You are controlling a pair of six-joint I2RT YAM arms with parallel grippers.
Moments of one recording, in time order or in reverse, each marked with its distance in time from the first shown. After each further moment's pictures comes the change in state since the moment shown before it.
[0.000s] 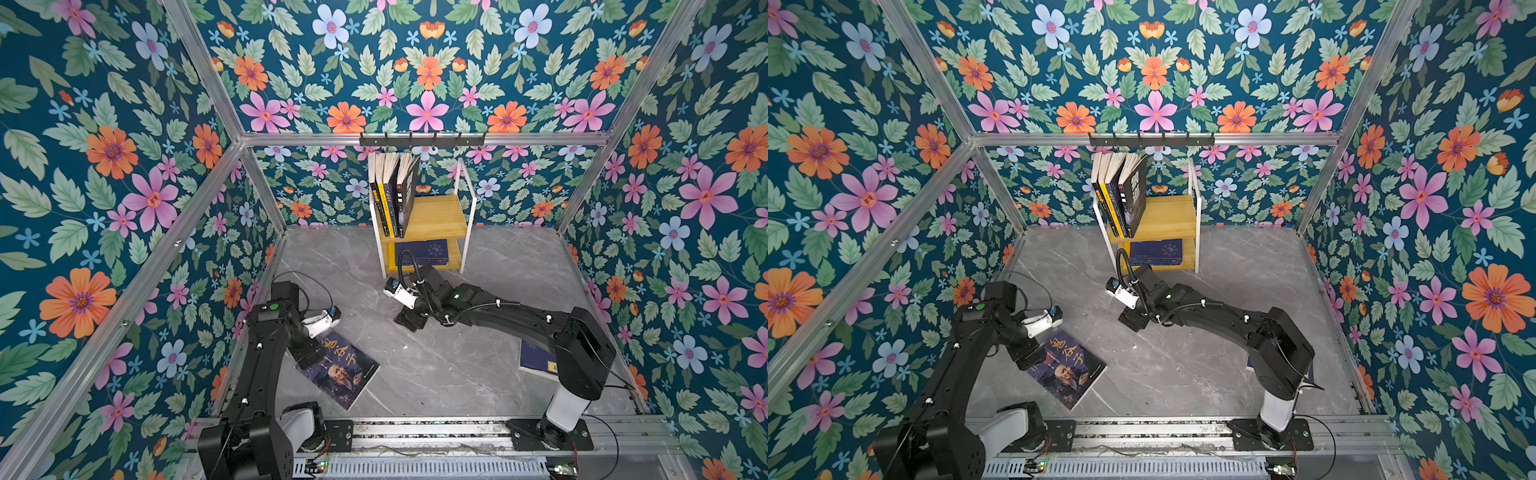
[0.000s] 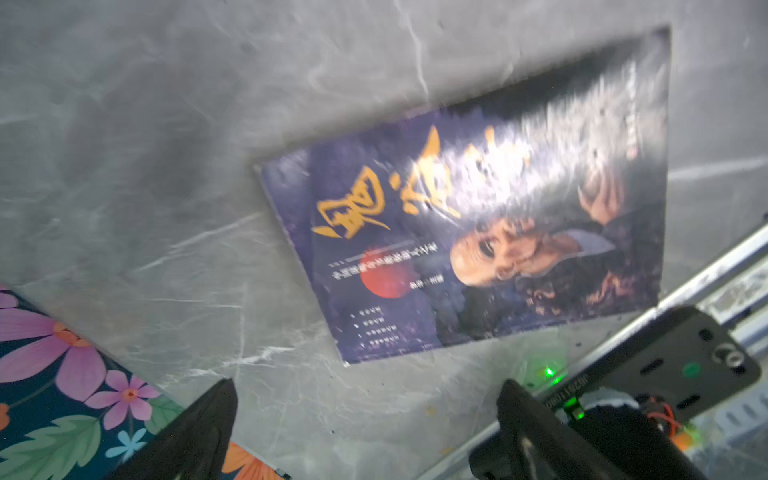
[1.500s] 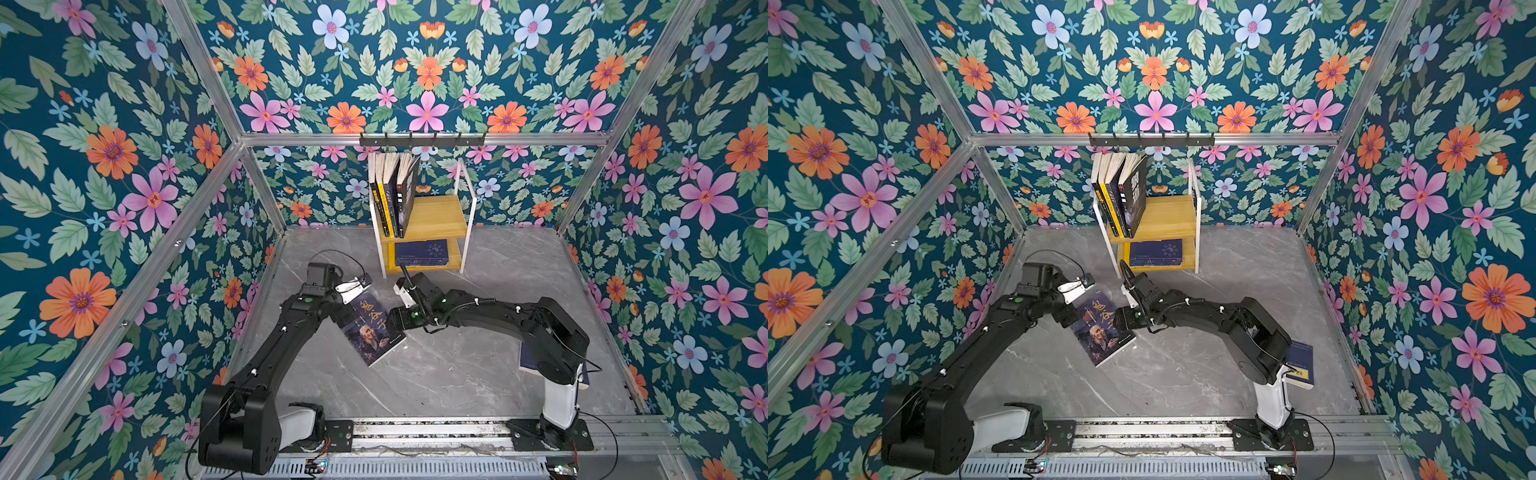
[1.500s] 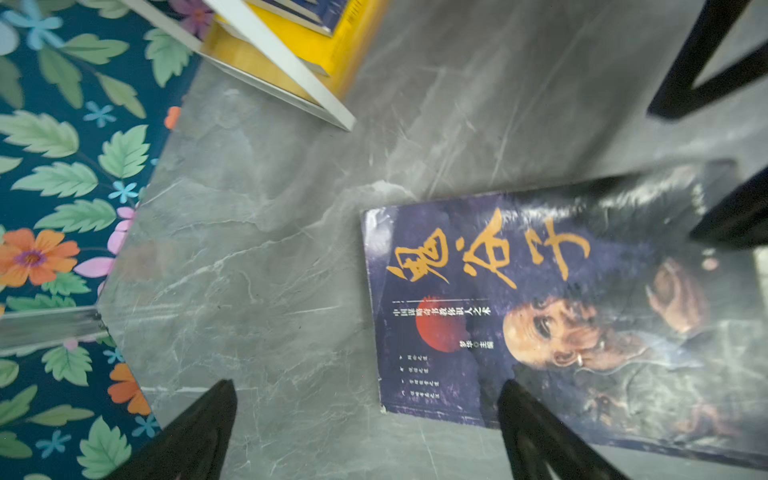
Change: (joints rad) left arm -0.253 0.113 0.043 0.675 0.115 -0.298; right arm -0.047 0.161 0.000 0.082 -0.157 0.697
